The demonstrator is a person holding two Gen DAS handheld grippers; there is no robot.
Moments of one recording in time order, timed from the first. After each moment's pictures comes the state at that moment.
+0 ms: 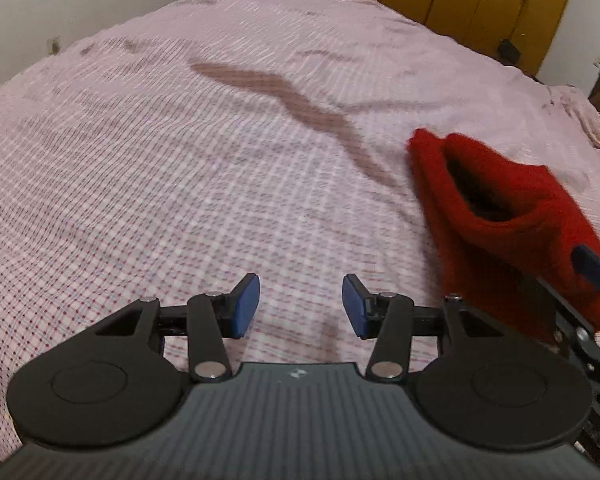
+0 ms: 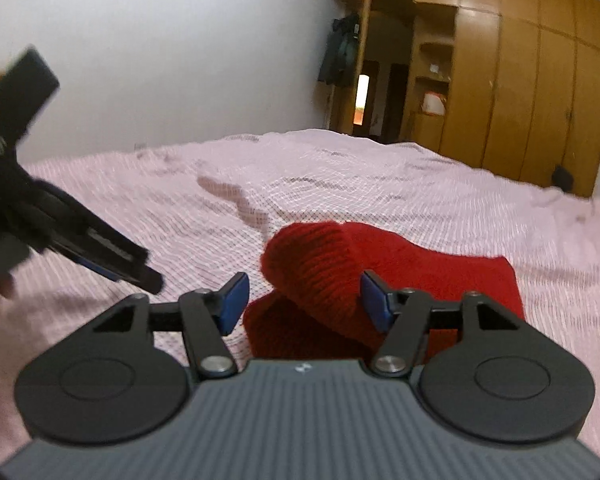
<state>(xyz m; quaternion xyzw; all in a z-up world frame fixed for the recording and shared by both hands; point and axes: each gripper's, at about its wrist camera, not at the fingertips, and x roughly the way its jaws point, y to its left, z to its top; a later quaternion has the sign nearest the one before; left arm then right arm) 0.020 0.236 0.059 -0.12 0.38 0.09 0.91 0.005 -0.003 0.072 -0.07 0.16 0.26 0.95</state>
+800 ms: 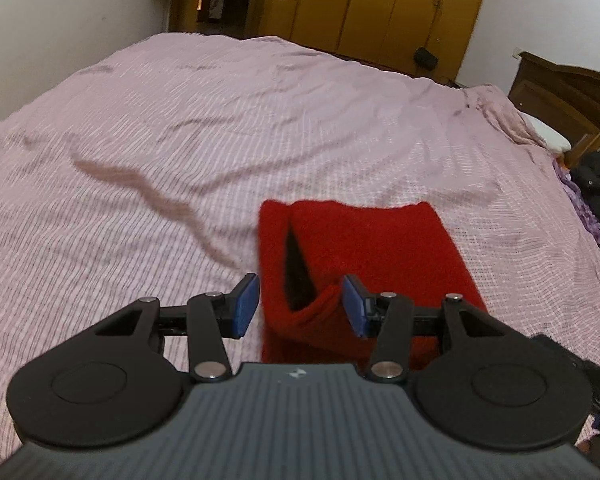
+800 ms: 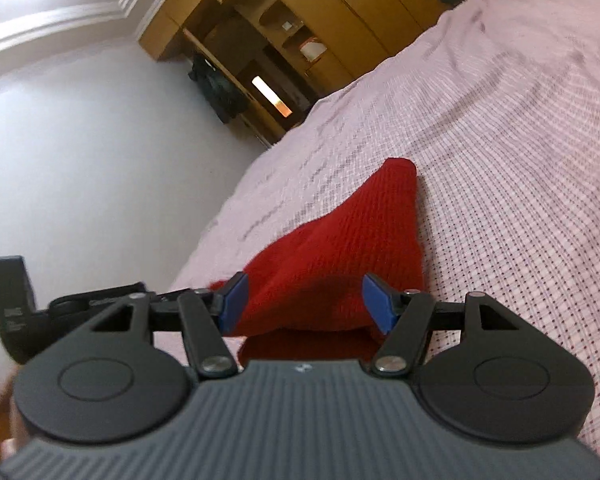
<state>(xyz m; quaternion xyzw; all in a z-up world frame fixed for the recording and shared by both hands) 0.063 0.145 0.134 -0.08 0.34 -0.01 0.94 0.019 -0.159 0.063 0.34 0.24 0.21 0.88</state>
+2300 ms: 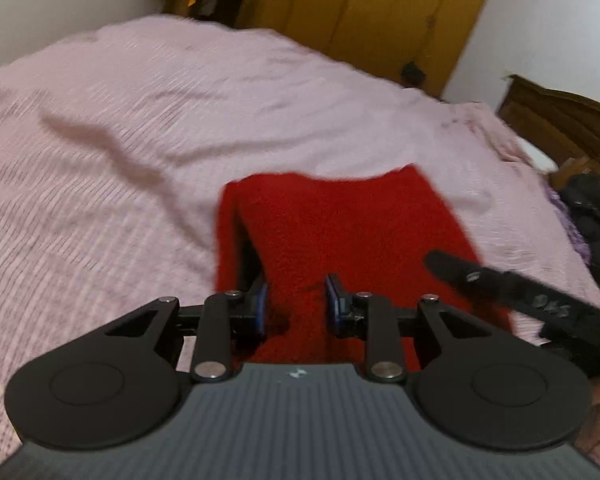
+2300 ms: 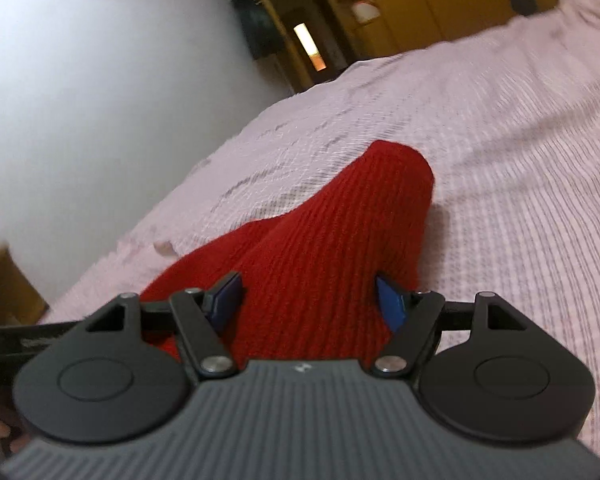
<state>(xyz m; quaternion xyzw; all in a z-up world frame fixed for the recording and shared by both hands) 0.093 0.177 0.056 -0.15 0.33 -0.03 0.93 0.147 -0.081 0.047 0.13 0.28 0.26 0.91</state>
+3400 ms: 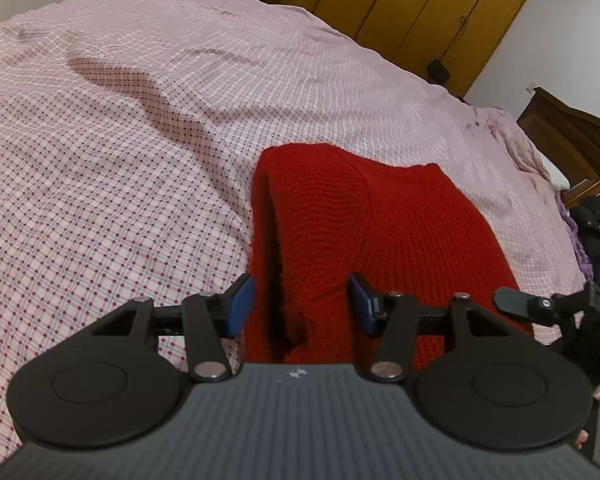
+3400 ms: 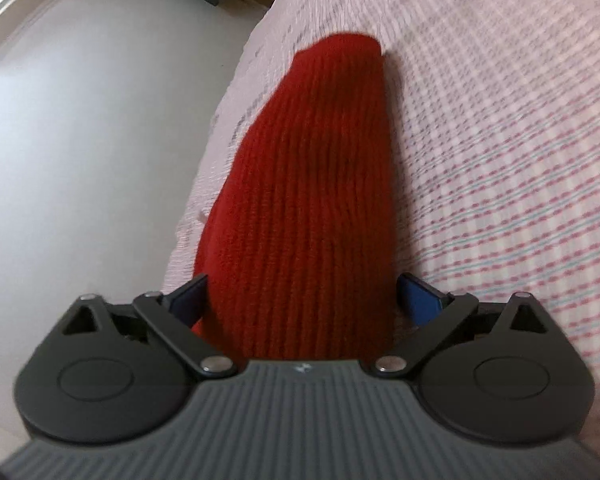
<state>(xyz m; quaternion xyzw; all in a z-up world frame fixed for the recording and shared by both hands) 0.094 0.196 0.035 -0.19 0.35 -0.02 0.92 0.178 -0.140 -0.022 0.37 0.45 0.32 0.75</state>
